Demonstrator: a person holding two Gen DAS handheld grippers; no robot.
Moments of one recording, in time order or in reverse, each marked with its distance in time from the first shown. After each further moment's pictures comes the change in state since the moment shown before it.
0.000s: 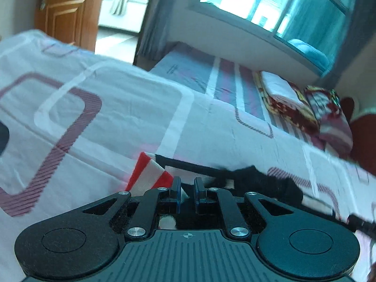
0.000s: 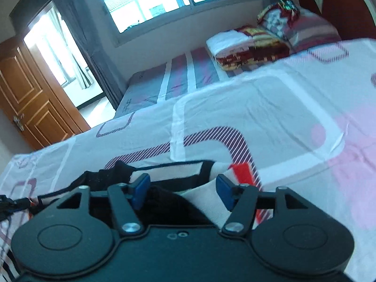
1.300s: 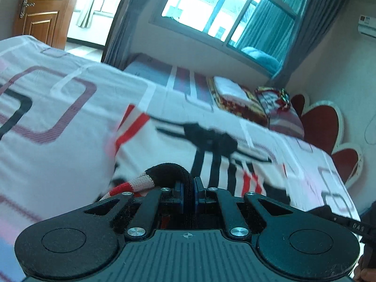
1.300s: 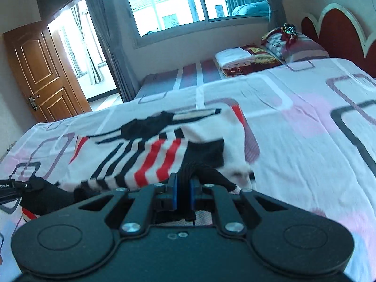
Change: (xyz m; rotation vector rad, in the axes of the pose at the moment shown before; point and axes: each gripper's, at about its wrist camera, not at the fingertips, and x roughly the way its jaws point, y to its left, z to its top) left arm -0.155 0.025 -0.103 0.034 -0.072 -0.224; right arm -0.171 0.055 -0.120 -0.095 -0.060 -0.015
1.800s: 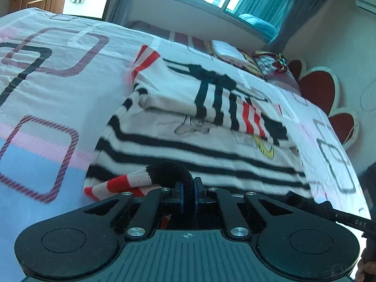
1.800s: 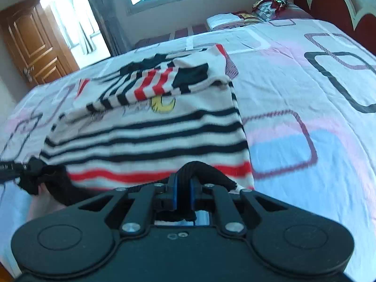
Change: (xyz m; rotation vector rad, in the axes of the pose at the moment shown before) left arm -0.064 0.023 -0.087 0.036 0.180 -0.013; right arm -0.070 -0.002 -0.102 0.032 0.167 -0.038
